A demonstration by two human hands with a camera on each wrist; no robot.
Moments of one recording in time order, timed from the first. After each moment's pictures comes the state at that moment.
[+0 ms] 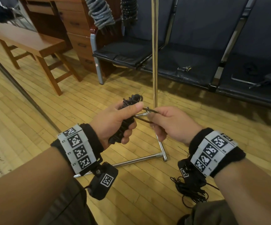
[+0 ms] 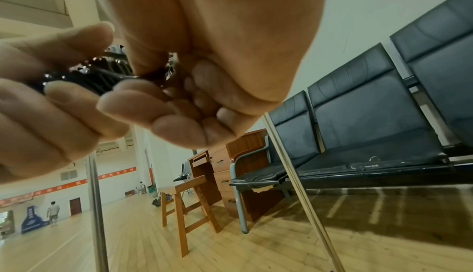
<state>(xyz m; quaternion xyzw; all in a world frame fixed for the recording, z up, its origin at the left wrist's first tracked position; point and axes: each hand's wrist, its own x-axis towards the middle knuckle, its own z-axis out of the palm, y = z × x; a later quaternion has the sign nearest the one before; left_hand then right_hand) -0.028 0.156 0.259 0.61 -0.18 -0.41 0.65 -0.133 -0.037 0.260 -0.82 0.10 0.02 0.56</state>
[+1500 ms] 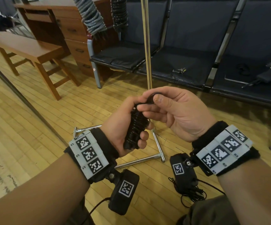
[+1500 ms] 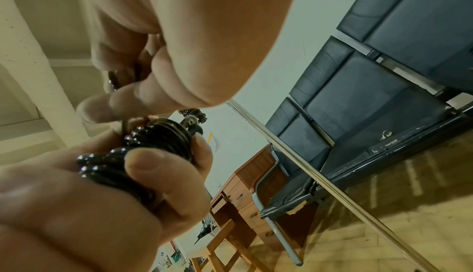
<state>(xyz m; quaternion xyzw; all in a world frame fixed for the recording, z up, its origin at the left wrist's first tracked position) -0.072 0.118 0.280 0.50 -0.09 -0.53 0.68 -0.162 -0.043 0.298 -0.53 -0.06 -0.06 0.85</state>
